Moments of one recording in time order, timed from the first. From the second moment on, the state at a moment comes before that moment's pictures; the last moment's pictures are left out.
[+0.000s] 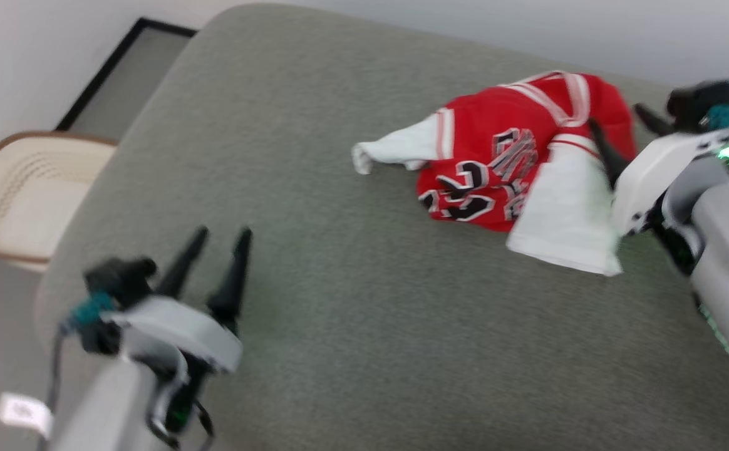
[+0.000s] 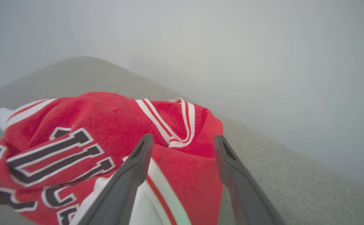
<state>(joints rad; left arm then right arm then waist) -0.33 0.26 -0.22 0.32 -0.59 -0.11 -0.15 -1.12 -0.32 0.86 1.19 0.80 0.13 -0.18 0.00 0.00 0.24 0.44</state>
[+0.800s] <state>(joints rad) -0.92 0.50 -0.14 0.81 -1.04 -0.06 0.64 -0.42 -0.27 0.37 0.10 0.36 0.13 0.01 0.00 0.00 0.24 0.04</state>
